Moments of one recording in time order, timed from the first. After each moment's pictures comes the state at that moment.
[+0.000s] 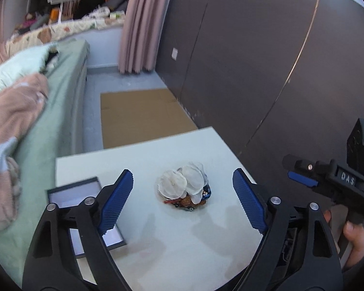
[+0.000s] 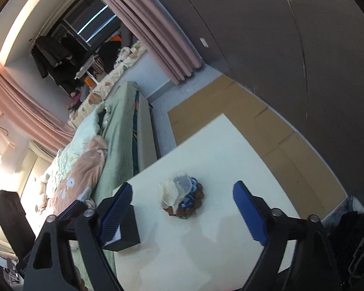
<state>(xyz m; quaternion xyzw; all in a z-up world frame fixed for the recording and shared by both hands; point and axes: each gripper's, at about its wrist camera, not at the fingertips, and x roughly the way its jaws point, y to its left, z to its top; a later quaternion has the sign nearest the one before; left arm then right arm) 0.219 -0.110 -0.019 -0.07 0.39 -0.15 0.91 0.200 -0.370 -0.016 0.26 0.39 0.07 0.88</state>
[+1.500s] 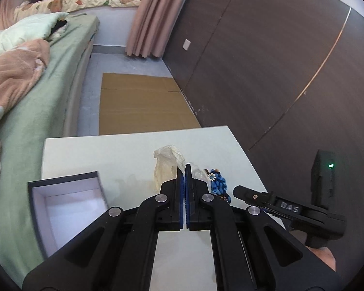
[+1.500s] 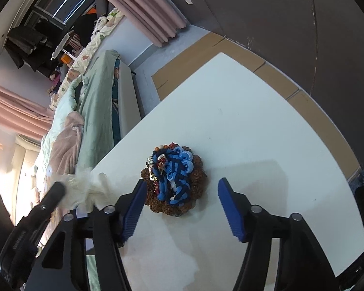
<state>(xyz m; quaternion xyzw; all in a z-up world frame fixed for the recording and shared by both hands) 0.254 -0.063 -0.056 -0.14 0.40 -0.15 0.89 0.265 -0.320 -0.119 0.28 0.50 0.06 0.82</state>
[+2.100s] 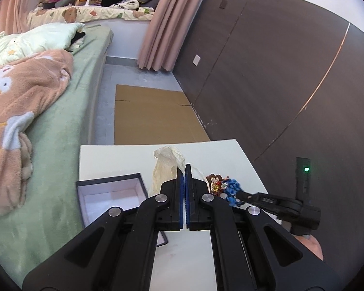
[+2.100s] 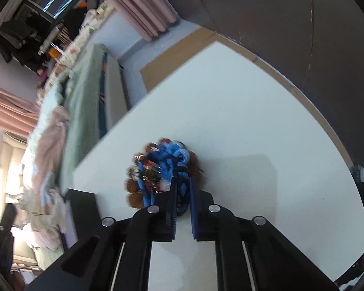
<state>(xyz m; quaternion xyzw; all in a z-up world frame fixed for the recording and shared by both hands) 0.217 -0.009 -0.024 -0.15 0.37 -0.12 0.91 0.272 -0.304 -0.127 0.26 0.51 0.03 0.82</state>
